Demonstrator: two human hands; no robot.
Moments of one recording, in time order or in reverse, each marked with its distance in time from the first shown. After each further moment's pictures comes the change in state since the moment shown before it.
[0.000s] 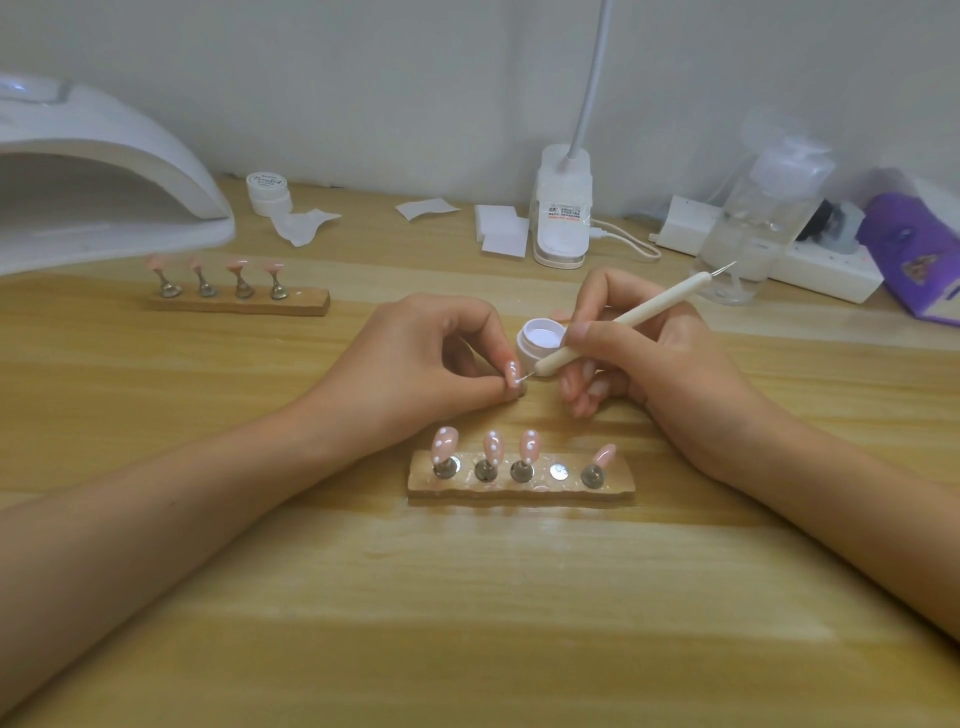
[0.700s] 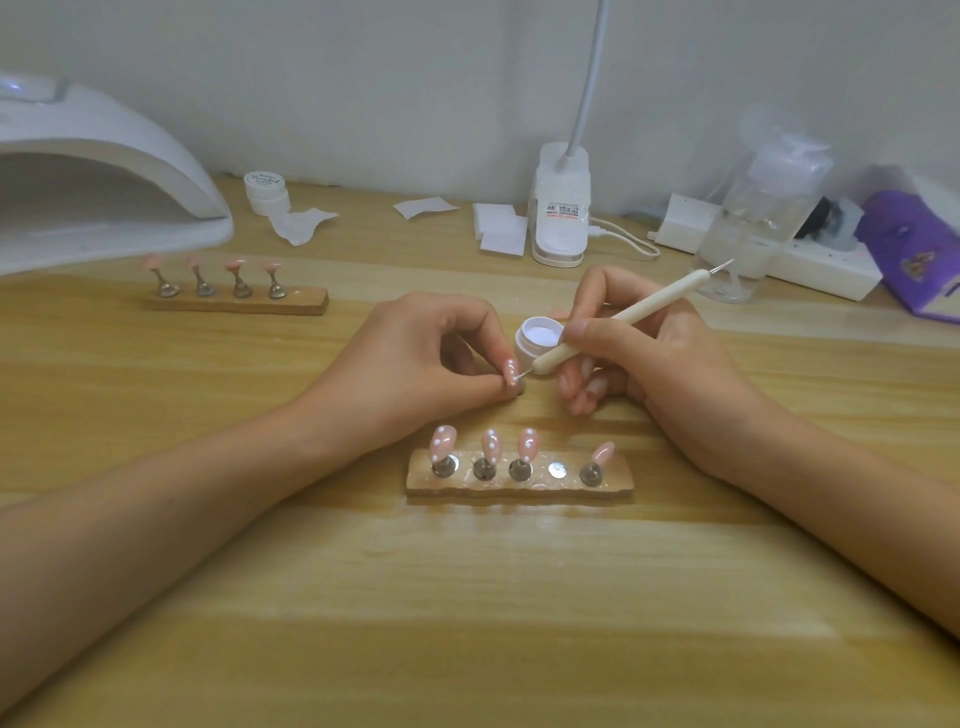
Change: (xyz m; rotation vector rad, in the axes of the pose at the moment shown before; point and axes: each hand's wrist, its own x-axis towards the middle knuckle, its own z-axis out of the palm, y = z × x) left_hand 0.000 0.001 0.000 0.005 -0.007 -0.014; right_hand 0.001 0.002 -0.001 0.015 0.001 -0.008
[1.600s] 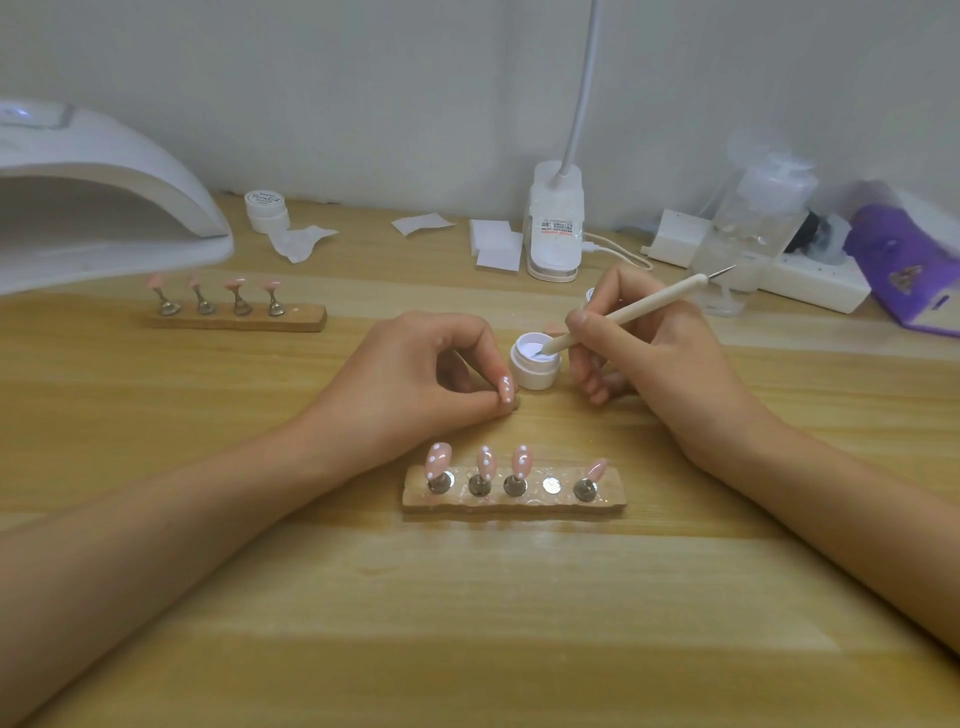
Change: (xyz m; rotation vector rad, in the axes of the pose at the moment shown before) left_hand -0.001 -0.001 0.000 0.007 0.012 -0.020; right_hand 0.006 0.003 -0.010 -0.129 0.165 -0.042
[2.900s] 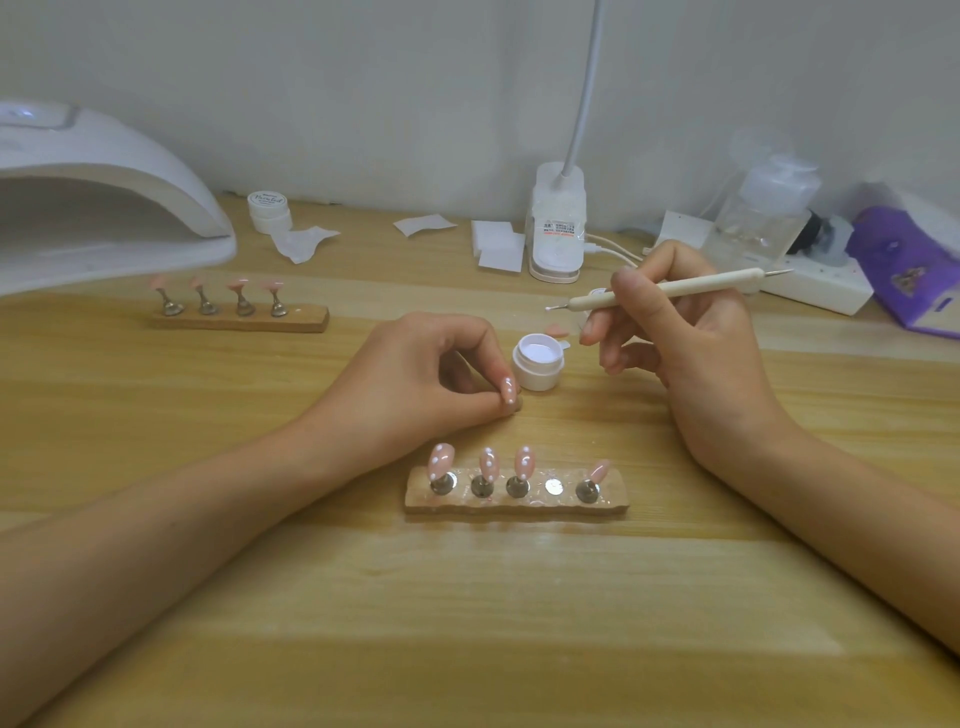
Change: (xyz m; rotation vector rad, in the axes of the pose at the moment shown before) left_hand 0.000 -0.001 0.001 -0.003 -0.001 0.018; right_hand -0.001 -0.006 -0.001 0.161 0.127 -0.116
